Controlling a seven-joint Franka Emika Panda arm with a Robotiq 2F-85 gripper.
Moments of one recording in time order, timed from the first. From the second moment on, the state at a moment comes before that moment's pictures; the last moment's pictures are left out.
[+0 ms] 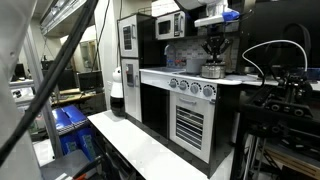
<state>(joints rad) -0.04 0.43 -0.05 -1.37 -0.04 1.85 -0.22</state>
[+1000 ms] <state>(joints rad) -0.05 0.41 -0.04 -1.41 -0.04 1.87 -0.20</state>
